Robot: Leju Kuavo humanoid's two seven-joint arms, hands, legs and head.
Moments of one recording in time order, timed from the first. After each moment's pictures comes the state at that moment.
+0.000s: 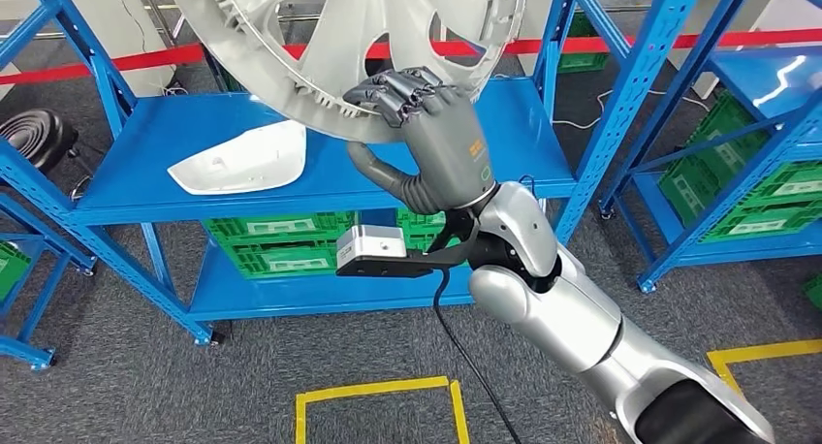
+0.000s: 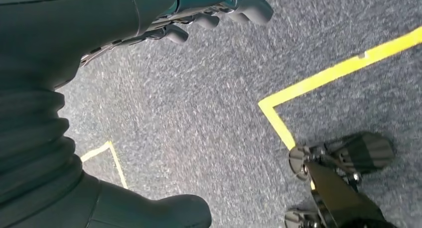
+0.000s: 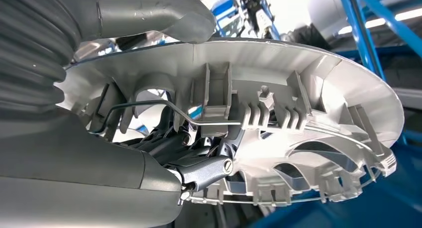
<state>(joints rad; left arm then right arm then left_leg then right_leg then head) -0.08 -0.06 0.51 -0.18 -0.93 0.04 0.07 -0.72 -0.11 0.91 -1.52 0.81 -0.24 -0.06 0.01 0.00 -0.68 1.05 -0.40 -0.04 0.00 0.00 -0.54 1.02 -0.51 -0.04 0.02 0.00</state>
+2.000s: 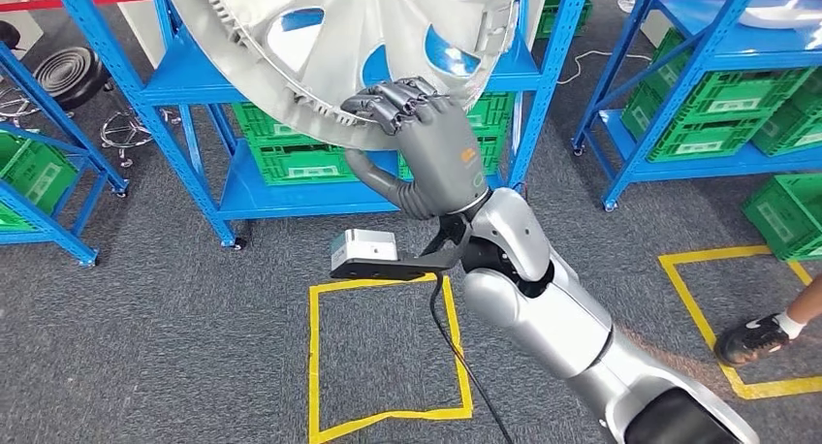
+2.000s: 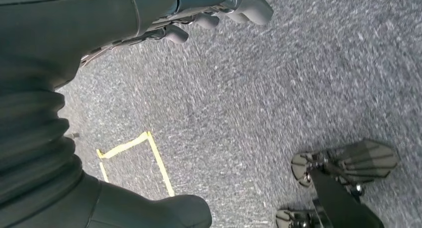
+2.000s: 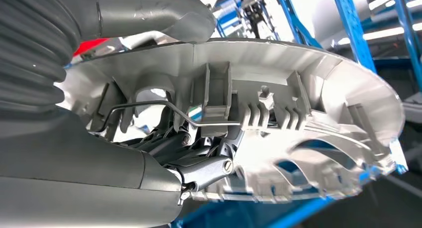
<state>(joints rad) -0.09 -0.06 0.54 -0.19 -0.94 0.04 0.07 -0.68 -0.07 0.88 -1.49 0.86 -0.23 -0.09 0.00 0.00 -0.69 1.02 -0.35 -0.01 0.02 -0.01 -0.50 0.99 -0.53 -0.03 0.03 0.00</state>
